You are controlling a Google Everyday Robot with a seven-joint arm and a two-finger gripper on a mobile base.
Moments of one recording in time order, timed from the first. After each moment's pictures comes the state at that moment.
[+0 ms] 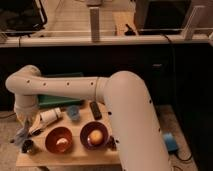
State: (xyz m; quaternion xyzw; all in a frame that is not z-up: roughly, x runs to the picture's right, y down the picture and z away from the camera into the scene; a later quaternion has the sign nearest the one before) arm -0.376 0.158 0.678 -0.17 -0.43 -0.64 0.61
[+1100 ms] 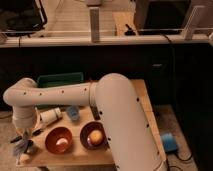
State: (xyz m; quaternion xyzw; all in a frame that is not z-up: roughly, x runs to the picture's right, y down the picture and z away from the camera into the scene) arm -0.391 0.213 0.695 -0.21 -0.43 -0.64 0.60
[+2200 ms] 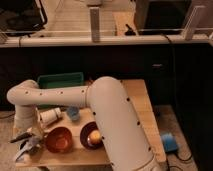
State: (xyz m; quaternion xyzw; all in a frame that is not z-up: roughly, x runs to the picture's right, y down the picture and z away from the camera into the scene) arm -0.397 0.225 0.715 -0.26 -0.44 -0.60 0.61
